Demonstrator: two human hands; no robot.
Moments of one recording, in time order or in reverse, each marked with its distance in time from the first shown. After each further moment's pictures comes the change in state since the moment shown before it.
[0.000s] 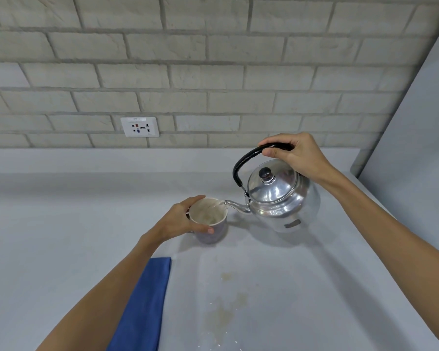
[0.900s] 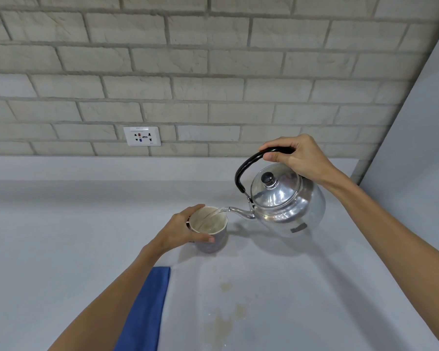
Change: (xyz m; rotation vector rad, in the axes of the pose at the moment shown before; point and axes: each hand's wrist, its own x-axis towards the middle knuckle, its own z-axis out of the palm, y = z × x) left_hand 0.000 -0.005 0.005 0.002 0.050 0.015; right_hand 0.010 -0.012 -0.011 -0.074 -0.029 -0.006
